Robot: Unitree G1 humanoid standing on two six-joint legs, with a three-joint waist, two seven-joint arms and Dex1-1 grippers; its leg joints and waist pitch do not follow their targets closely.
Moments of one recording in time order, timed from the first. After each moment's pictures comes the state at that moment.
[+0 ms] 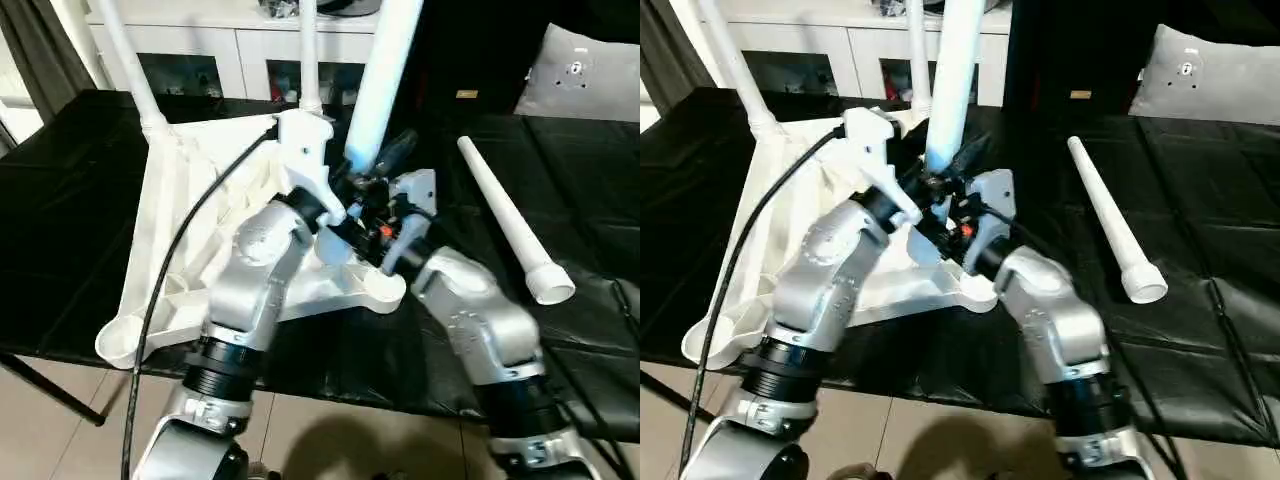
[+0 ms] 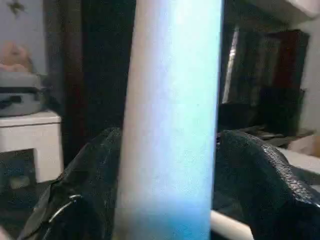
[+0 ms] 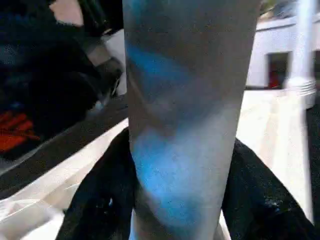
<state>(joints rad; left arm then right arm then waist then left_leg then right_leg) -0.59 -0.08 -0.11 0.13 -0.19 0.09 -0.34 -0.43 -0.04 0.11 0.07 0.33 0.34 0.43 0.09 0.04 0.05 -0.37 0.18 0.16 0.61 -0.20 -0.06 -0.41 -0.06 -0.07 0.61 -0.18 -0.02</state>
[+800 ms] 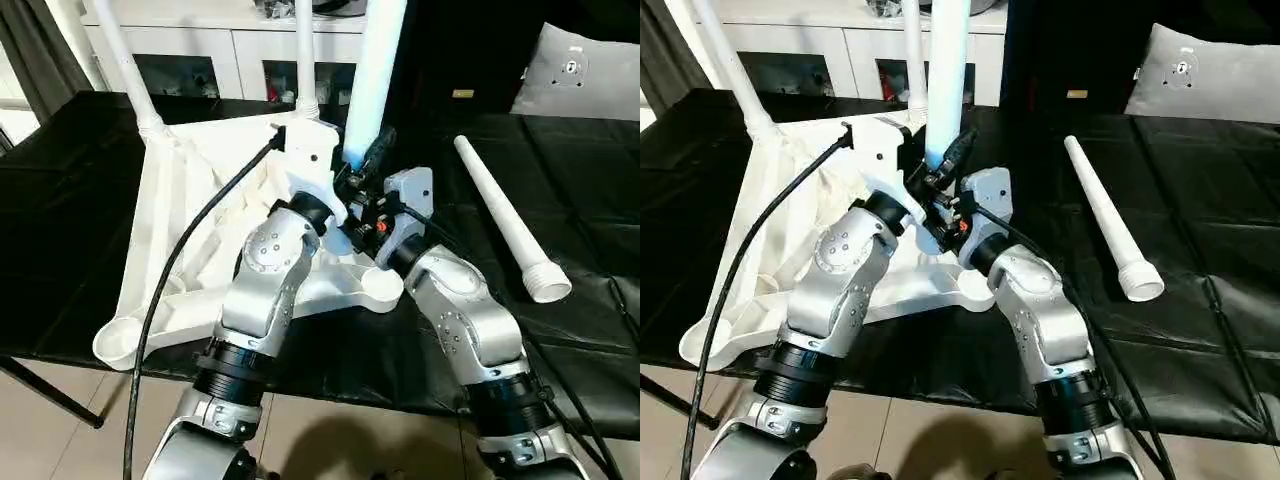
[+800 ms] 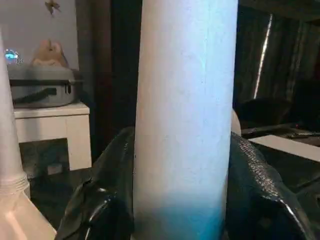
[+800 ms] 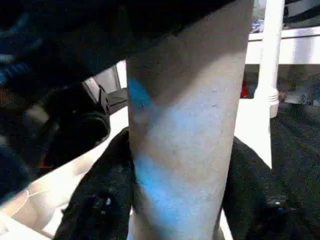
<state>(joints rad) -0.58 -0.10 -0.11 0.19 -0.14 0.03 -0.27 -0.44 -0.04 0.11 0.11 0.27 0.28 0.42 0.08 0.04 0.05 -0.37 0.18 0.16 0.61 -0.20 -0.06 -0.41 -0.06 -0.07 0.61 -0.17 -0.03</state>
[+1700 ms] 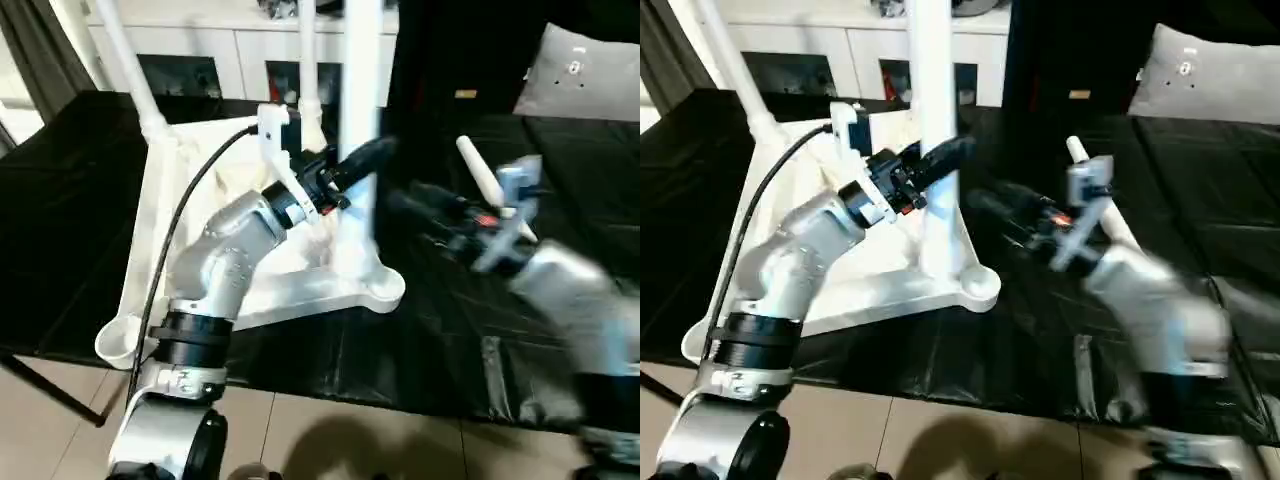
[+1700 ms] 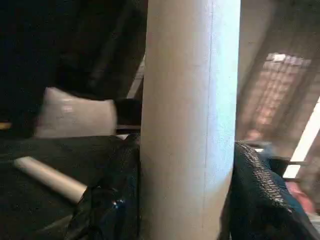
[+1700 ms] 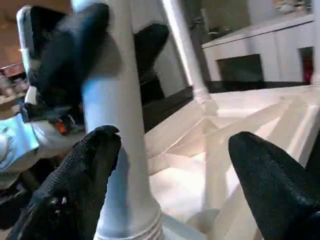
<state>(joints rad) -0.68 0.06 0.03 0.16 -0.66 0.50 -0.78 -0.41 -0.41 -0.16 -0.02 0.72 0.67 0.85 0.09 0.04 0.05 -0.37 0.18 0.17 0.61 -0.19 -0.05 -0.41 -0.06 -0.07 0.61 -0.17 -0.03</state>
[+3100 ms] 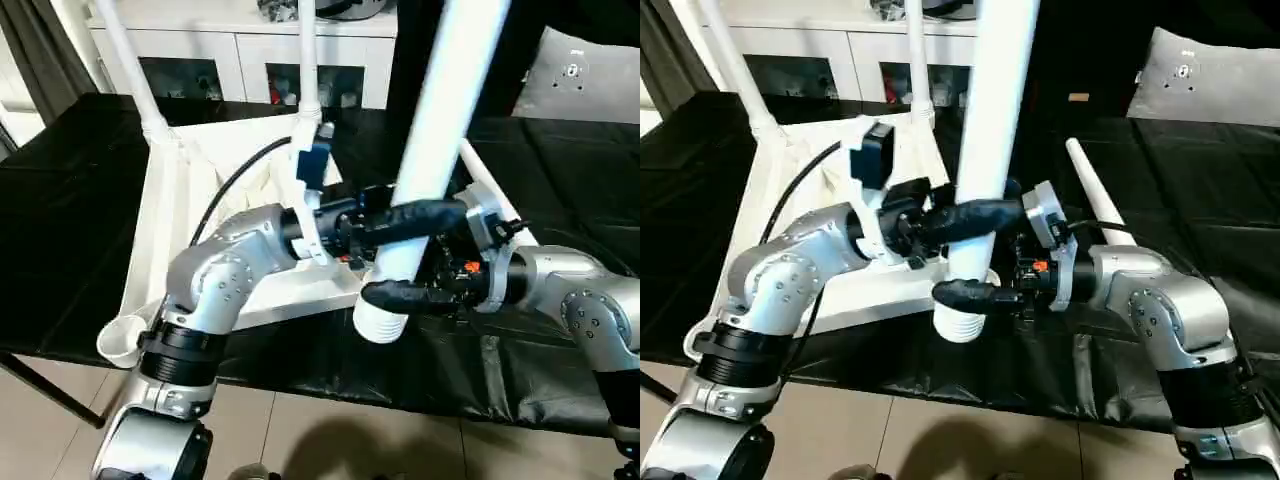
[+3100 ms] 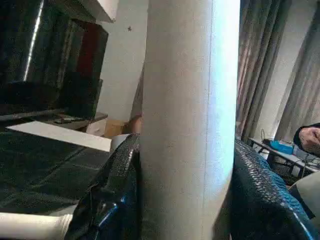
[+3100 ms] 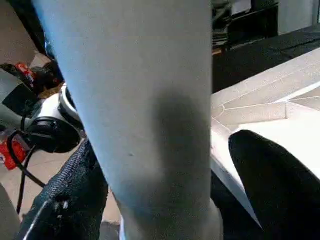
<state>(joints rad) -0.63 0.11 -0.12 0.02 -0.73 0.57 -1.04 -0.44 -0.55 0.11 -0.07 0.69 0.71 1.23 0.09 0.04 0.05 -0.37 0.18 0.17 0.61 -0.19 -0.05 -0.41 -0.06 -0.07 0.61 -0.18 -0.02</state>
